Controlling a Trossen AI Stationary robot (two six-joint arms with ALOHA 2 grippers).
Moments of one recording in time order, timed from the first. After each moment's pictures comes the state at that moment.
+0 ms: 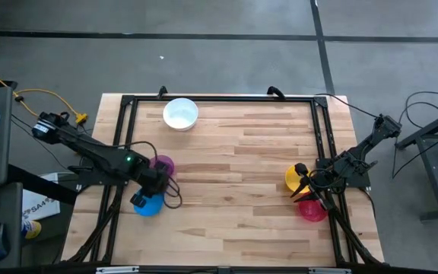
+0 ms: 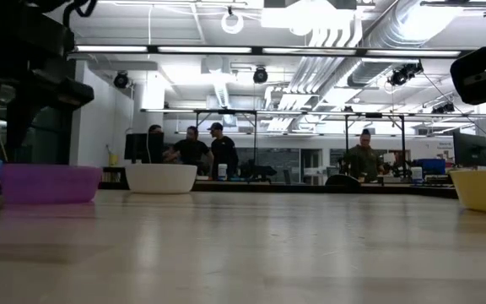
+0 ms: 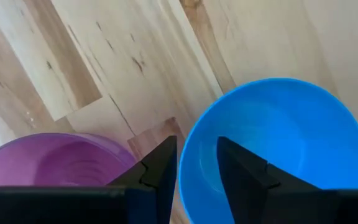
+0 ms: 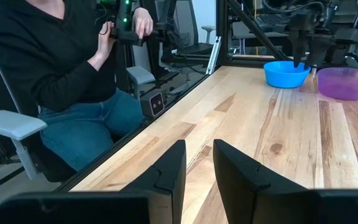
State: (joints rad) left arm -0.36 1.13 0.69 -0.79 0.07 0.09; right arm 0.65 0.17 0.01 0.03 0.12 0.10
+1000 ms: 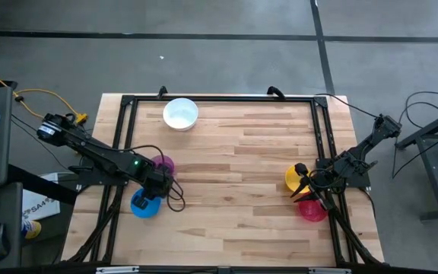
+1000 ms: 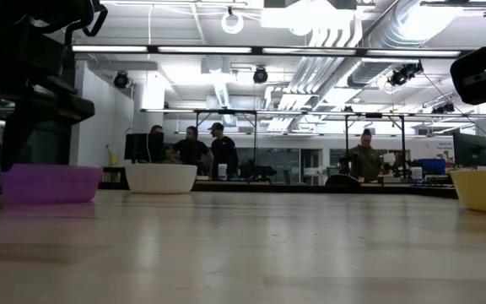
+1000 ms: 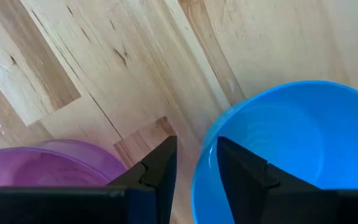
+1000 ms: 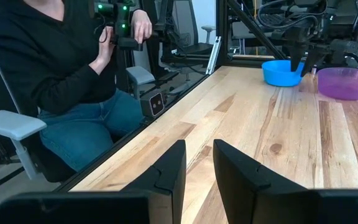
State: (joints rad) left arm -0.36 1.23 0.69 -0.76 0.09 0.12; right arm 0.65 0.17 0.01 0.03 0.12 0.10
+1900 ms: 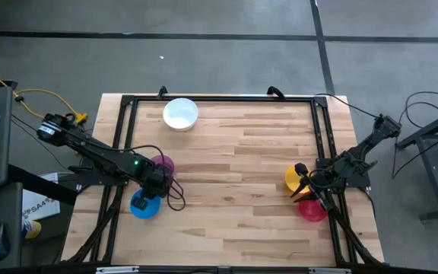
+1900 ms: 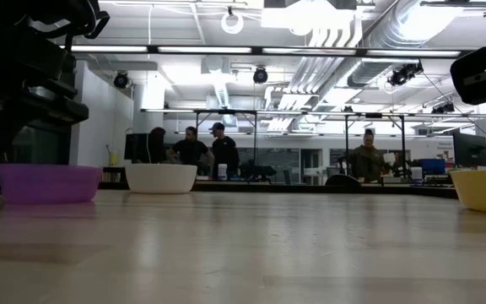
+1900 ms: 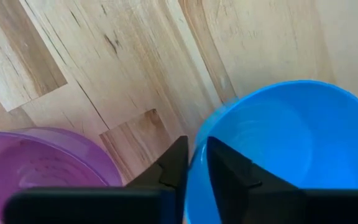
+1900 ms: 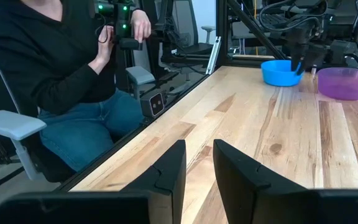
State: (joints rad) left arm -0.36 1.23 0.69 -0.78 0.12 0.05; right arm 0.65 0.17 0.01 0.03 0.12 0.10
